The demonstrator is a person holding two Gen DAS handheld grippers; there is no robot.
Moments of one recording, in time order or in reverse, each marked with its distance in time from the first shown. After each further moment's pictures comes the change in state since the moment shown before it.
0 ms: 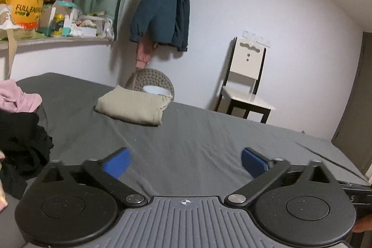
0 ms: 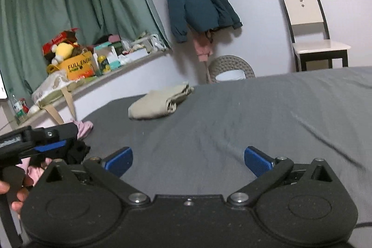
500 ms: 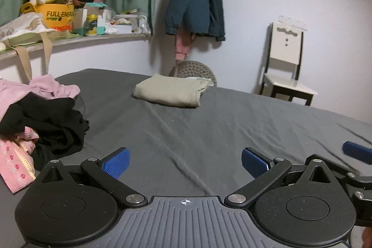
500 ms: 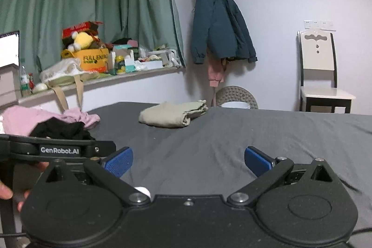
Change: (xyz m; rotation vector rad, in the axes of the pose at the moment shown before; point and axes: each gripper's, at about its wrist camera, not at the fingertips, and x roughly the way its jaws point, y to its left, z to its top) left arm 0.003 -0.018 -0.026 0.051 0.051 0.269; right arm -0.011 0.054 -0.027 -0.223 -0.131 -0.042
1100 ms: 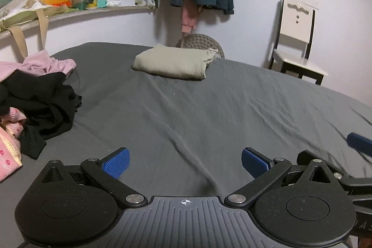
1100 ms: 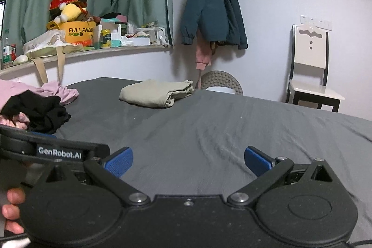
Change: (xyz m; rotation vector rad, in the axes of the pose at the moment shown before) left arm 0.039 -0.008 -0.005 -0.016 0.146 0.018; right arm 0.036 0.006 -0.013 -0.074 0.103 -0.081
